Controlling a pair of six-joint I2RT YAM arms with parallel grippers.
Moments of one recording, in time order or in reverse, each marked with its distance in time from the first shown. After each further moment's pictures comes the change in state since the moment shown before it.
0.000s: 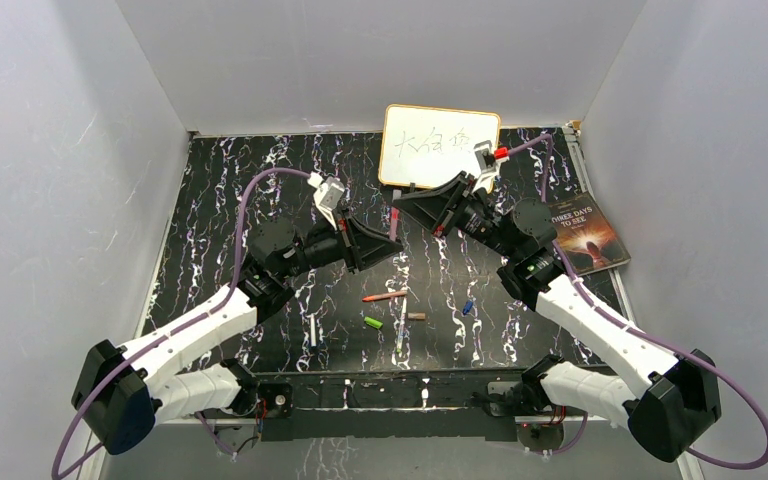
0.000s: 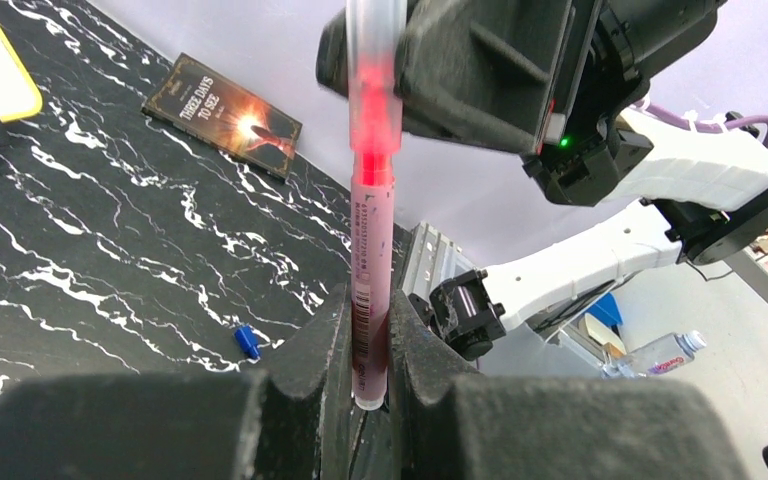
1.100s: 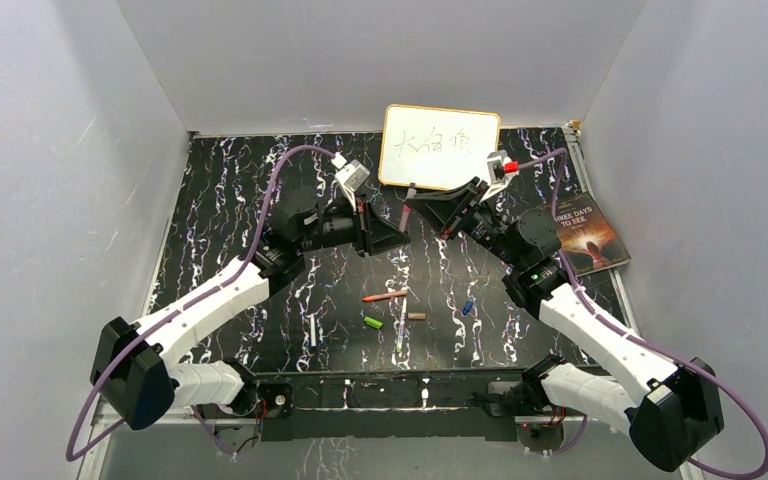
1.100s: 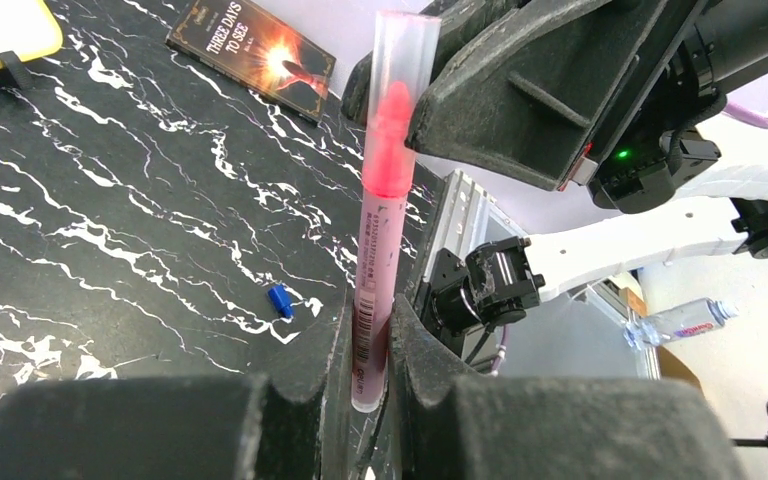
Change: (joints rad) left arm 0.032 0.148 0.230 -0.283 0.047 0.114; right arm -0.038 -0.042 -0.101 0.026 0.055 -0.153
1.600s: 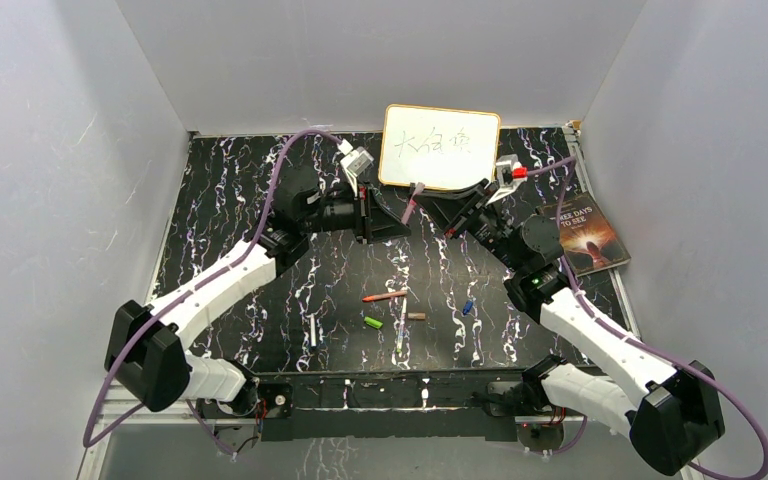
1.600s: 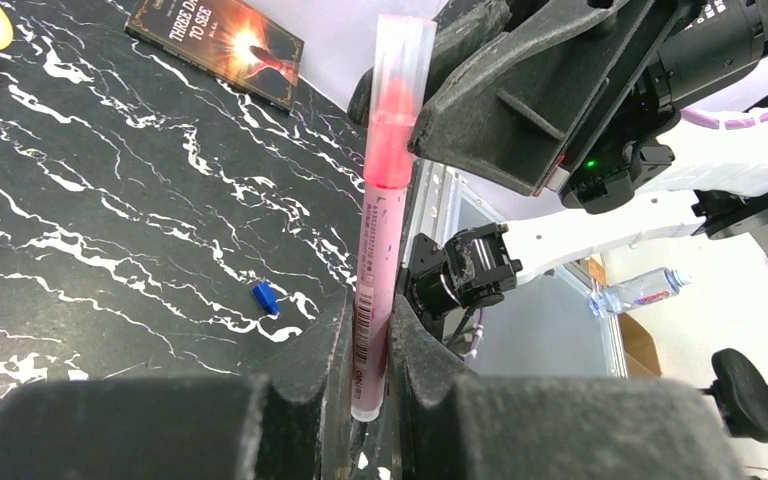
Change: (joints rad) left arm 0.076 0.098 0.094 -0.010 0.182 -0.018; right arm -0.013 -0.017 -0.052 0.056 0.065 -0.018
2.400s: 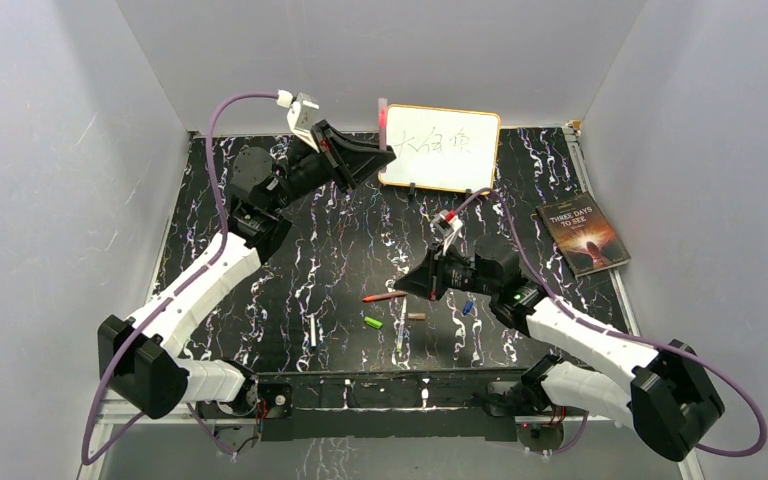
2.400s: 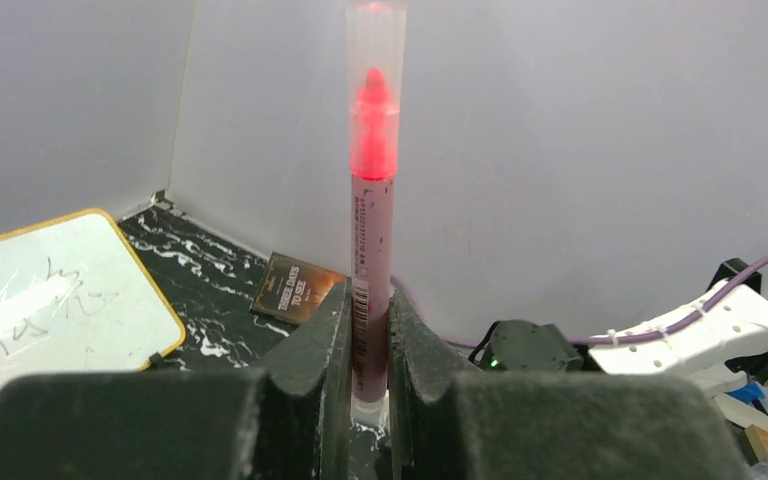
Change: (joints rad) left arm 0.077 -0.026 0.150 0.314 -0.165 -0.026; right arm 0.113 0.064 -0.152 -0.315 -0.267 -0.011
